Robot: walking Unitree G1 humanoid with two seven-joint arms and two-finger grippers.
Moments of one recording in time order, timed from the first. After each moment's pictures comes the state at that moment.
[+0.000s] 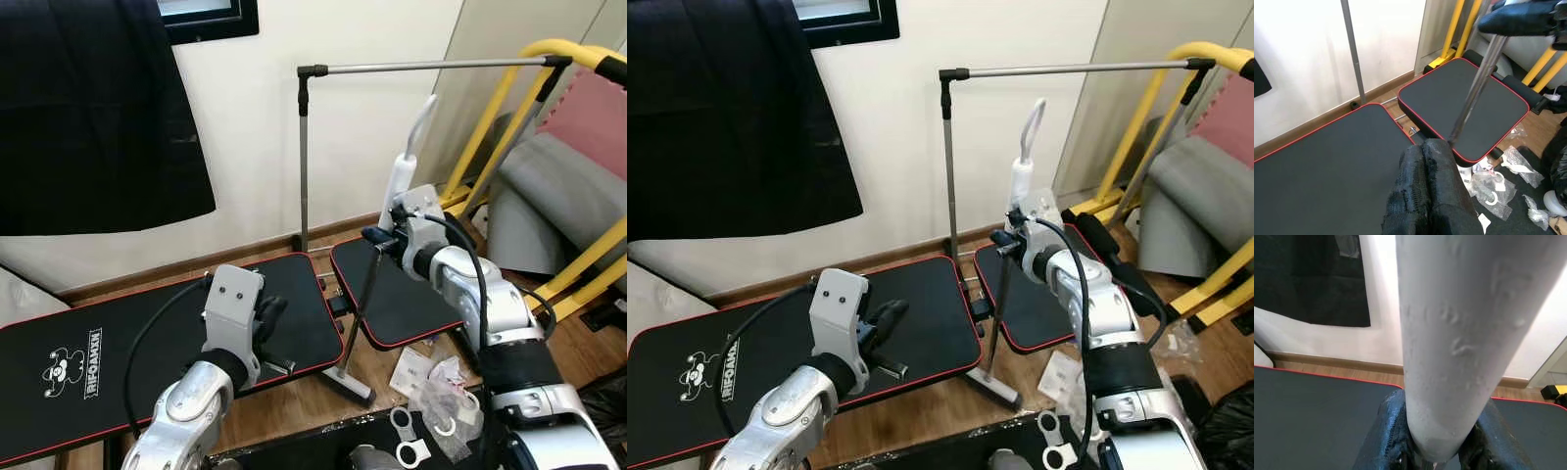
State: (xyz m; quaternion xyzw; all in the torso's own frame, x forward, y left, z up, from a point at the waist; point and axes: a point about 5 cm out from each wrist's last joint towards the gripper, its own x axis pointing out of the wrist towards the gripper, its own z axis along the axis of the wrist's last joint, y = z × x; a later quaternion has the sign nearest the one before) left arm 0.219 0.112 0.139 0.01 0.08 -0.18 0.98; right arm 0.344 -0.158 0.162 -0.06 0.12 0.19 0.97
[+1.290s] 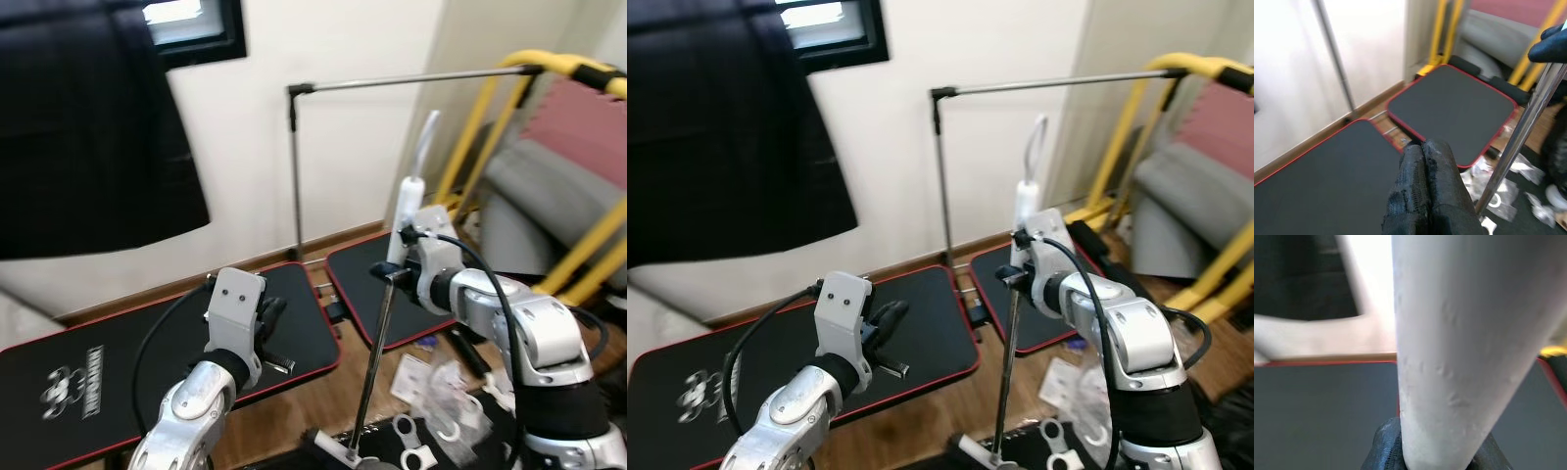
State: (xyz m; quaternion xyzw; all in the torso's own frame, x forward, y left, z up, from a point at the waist) left arm 0.228 0.114 0.139 0.02 0.06 -0.18 0.98; right arm 0.298 -0.161 0.173 -0.02 0.22 0.16 0.96
